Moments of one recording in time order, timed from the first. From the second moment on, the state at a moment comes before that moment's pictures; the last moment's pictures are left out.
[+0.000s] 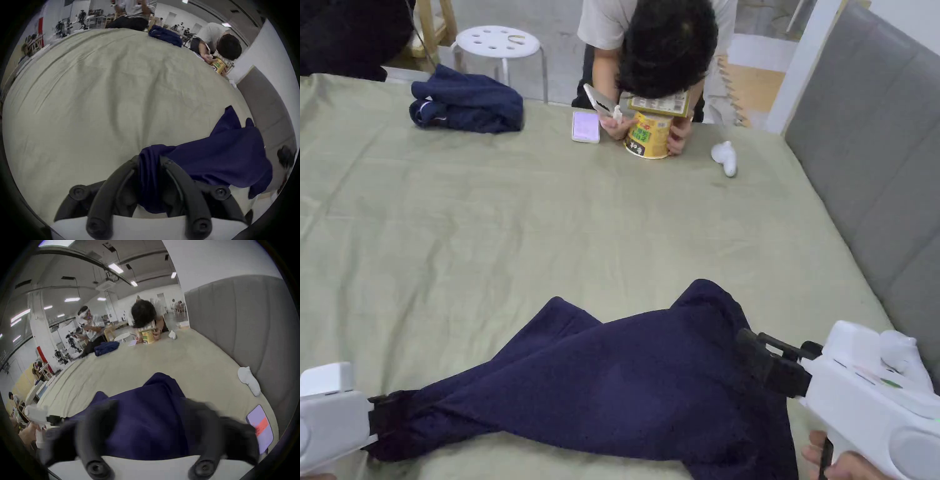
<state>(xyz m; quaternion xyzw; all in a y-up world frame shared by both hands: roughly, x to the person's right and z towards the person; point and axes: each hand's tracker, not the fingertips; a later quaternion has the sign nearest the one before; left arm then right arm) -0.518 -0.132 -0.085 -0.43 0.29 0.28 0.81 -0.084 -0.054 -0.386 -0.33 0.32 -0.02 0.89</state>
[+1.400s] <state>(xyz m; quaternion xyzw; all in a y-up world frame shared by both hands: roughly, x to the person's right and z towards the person) -0.505 0.181 -0.054 -0.12 0.24 0.10 0.96 -0.052 0.252 -0.390 -0.07 0.36 -0.05 0.93</state>
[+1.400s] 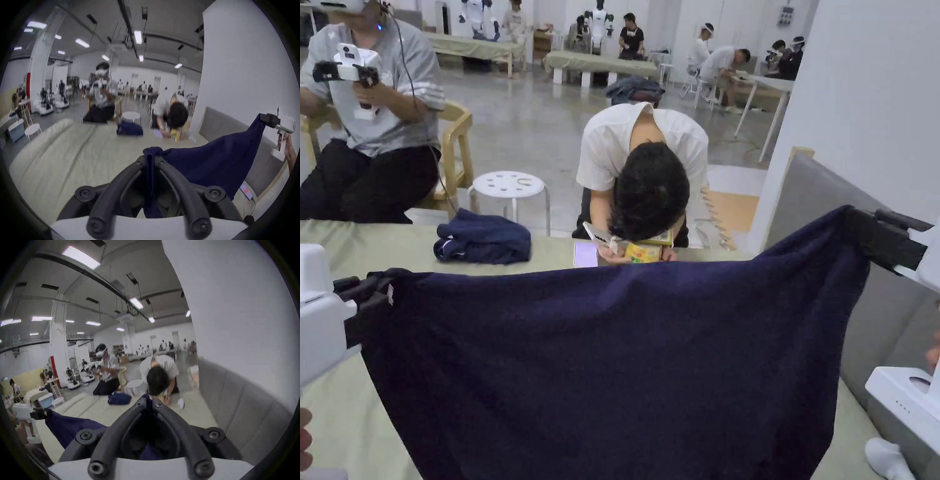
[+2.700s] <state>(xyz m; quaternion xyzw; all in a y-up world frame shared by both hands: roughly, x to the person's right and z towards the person) -0.673 0.541 -0.260 0.01 0.37 -0.02 0.93 -0.231 0.585 -0.530 0.10 0.29 0.00 0.95</state>
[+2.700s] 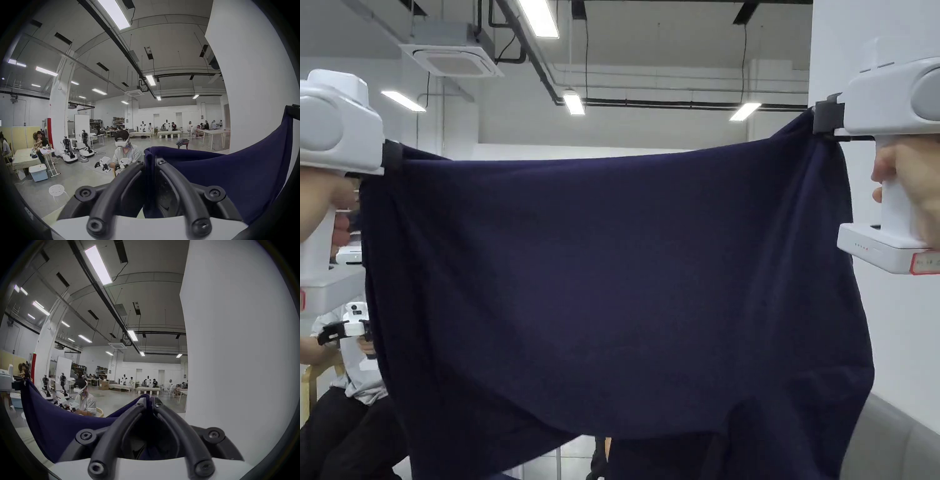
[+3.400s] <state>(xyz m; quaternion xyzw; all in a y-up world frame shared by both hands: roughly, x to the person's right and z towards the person) -0.676 0.400 -0.299 -0.08 0.36 -0.01 0.93 -0.225 0.433 -0.571 0.02 0.31 0.02 0.95</state>
